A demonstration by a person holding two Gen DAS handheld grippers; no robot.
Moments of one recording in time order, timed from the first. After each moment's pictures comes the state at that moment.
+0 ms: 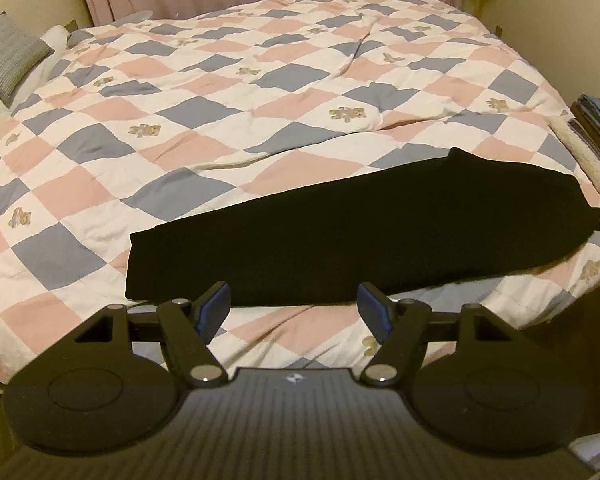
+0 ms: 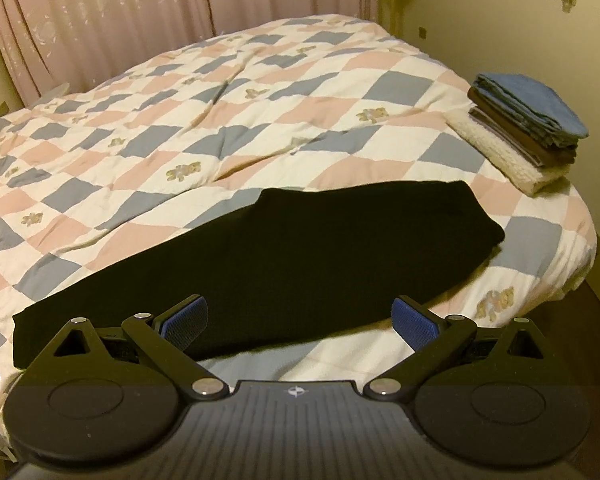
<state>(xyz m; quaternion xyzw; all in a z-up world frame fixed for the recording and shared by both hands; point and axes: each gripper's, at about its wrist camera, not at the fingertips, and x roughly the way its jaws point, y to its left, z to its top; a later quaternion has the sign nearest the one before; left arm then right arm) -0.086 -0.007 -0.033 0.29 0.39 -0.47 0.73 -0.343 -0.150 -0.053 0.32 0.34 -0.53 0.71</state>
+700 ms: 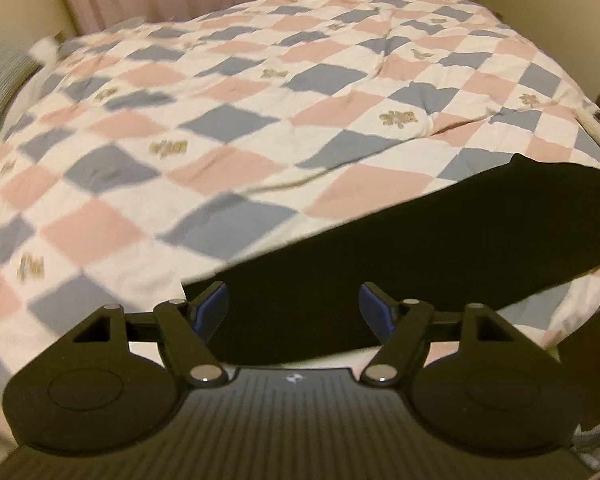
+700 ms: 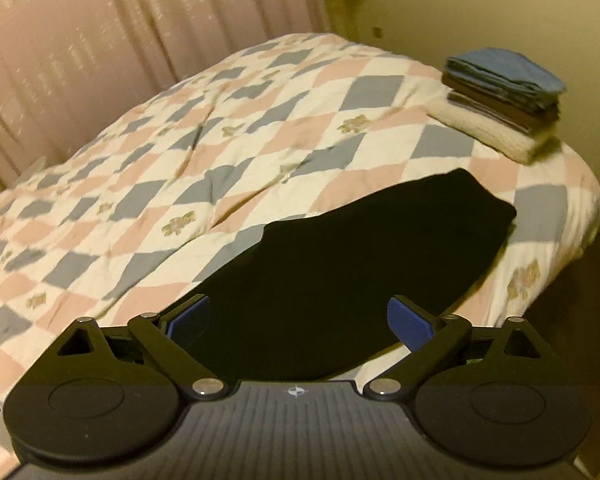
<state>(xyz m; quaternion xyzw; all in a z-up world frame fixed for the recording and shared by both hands) 0.075 -0.045 -0.052 0.33 0.36 -0.51 0.71 -0.317 -0.157 -0.064 0.37 0.24 -0.59 0.67</state>
